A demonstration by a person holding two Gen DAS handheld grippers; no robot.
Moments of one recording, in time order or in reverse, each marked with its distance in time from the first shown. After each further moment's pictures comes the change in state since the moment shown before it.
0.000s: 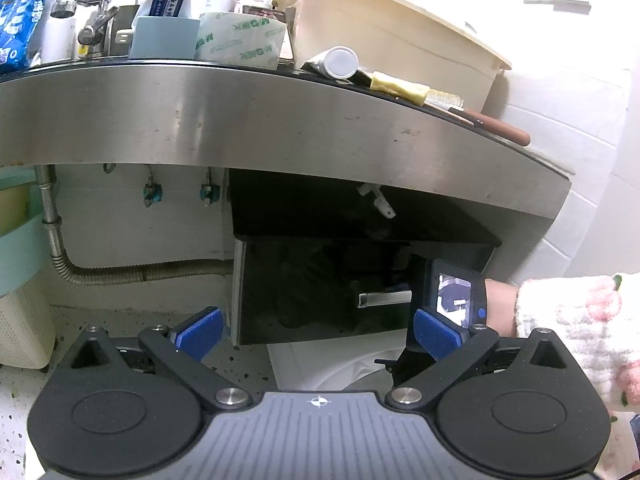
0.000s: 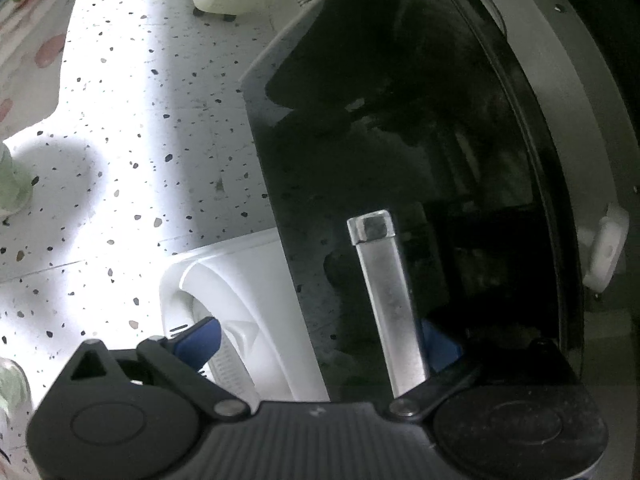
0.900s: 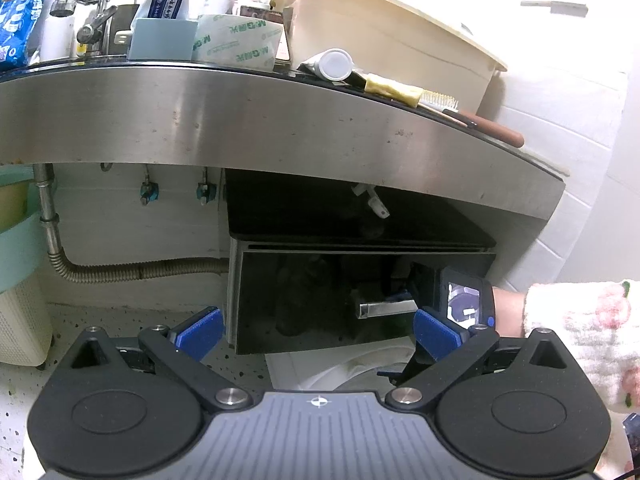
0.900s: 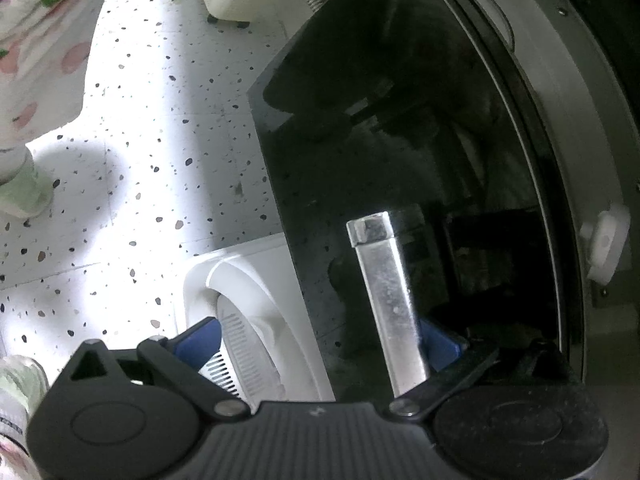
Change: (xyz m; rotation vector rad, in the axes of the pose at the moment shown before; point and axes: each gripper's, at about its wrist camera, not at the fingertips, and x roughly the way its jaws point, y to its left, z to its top) left arm -0.003 -0.001 0.003 -0.006 0.003 -0.017; right arm 0.001 0.001 -0.002 -0.019 -0.009 0.045
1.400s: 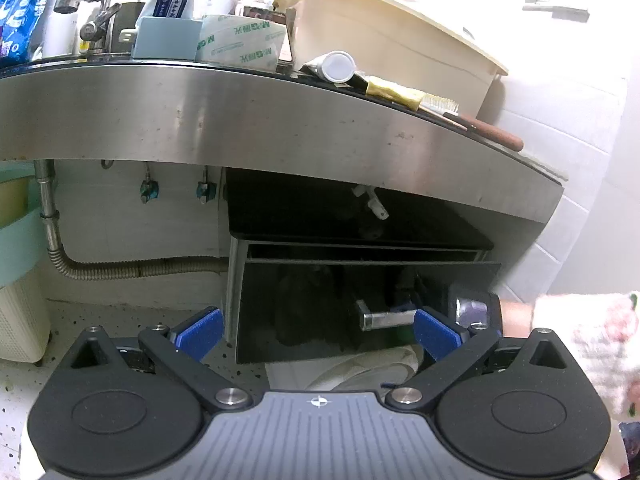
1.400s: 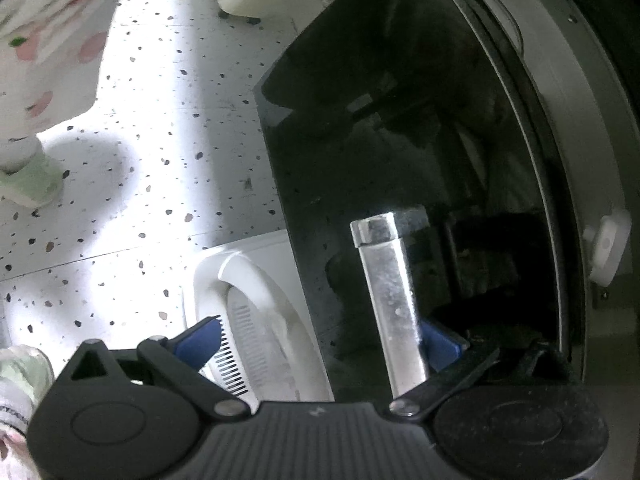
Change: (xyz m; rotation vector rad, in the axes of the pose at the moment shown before) left arm -0.003 0.002 -0.001 -0.011 -0.004 -0.011; right arm -0.007 0.003 -0.001 -0.035 0.010 0.009
